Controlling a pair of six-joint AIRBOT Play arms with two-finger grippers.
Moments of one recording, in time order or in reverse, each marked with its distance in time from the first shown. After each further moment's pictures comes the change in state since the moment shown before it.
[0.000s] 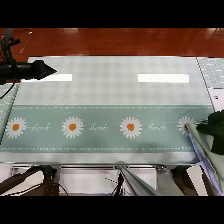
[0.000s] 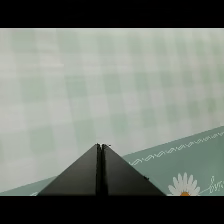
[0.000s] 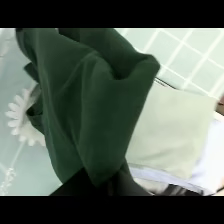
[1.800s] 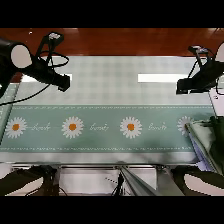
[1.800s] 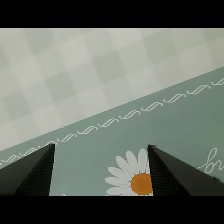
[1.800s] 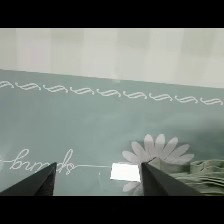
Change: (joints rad) left arm -0.499 -0.027 0.206 0.906 -0.241 -0.360; right arm 1.199 -0.482 -0.027 -0.098 -0.348 -0.019
